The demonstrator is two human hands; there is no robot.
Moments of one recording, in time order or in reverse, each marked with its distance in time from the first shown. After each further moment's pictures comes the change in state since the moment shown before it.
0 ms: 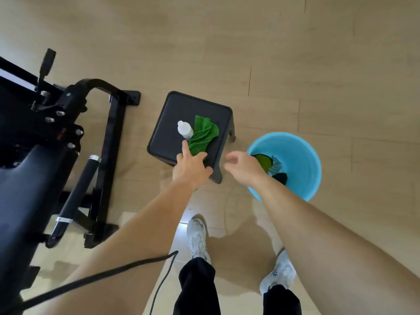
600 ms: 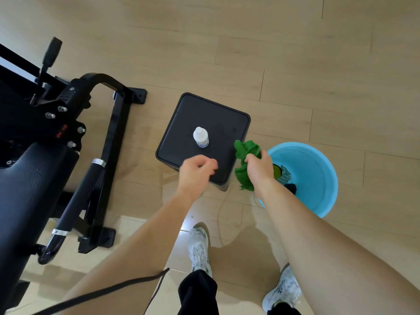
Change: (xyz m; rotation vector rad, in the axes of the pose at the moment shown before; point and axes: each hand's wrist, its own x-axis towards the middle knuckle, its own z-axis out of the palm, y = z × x) left_hand 0.014 -0.033 -0.003 -1.008 0.161 -0.056; right_hand 0.049 -0.022 0.028 0.673 0.339 0.273
